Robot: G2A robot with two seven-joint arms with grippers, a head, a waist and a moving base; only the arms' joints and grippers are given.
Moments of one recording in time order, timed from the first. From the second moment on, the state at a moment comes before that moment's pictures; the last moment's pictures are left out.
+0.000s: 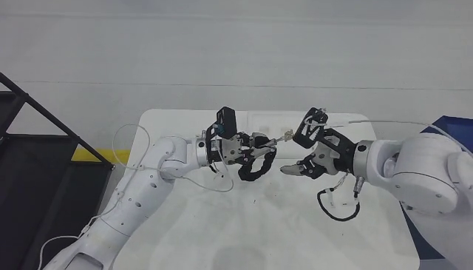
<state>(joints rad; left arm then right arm) 1.03 -1.09 -0.98 -1.52 0.85 -0.92 -0.10 -1.01 -0.86 1.18 -2.18 -0.55 -0.30 1.15</state>
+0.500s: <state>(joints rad) 1.03 -1.10 -0.96 -1.52 0.84 -0.91 -0.12 -1.00 -0.86 1.09 -2.18 -0.61 -0.46 1.10</state>
